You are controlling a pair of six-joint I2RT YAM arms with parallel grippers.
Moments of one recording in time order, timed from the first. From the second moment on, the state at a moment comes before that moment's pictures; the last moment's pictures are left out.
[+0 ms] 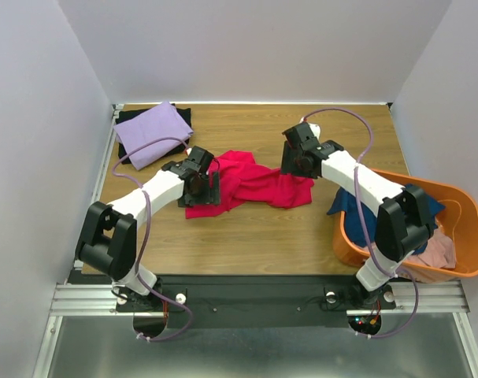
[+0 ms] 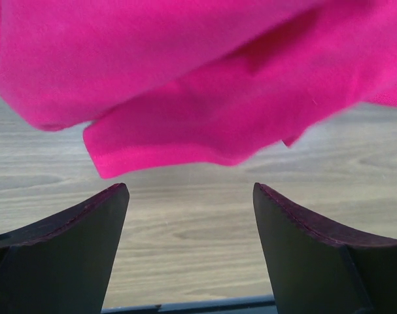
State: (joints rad) left arm -0.48 1.51 1.04 -0.68 -0.09 -0.49; right arm 0.51 1.67 1.35 -0.66 0.35 0.58
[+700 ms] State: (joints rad) left arm -0.44 1.57 0.93 -0.59 -0.30 -0.69; right arm 0.43 1.61 1.27 -0.67 0.28 0.58
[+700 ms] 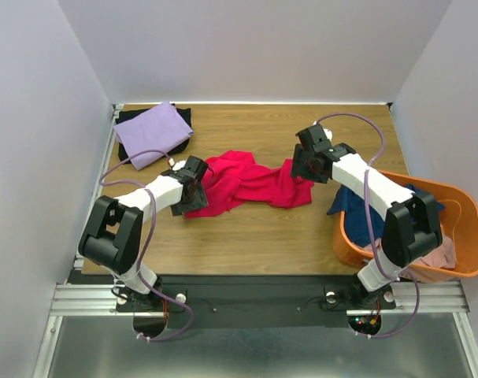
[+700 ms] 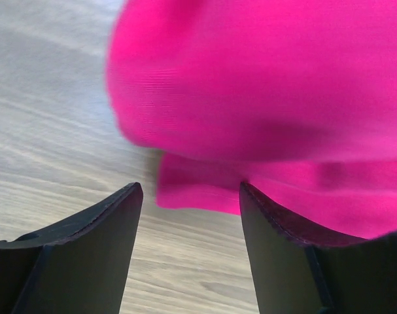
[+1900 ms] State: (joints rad) left arm -0.38 1.59 1.00 -0.58 -0.21 -0.74; right arm 0.32 1.98 1.59 -0.67 0.17 0.40
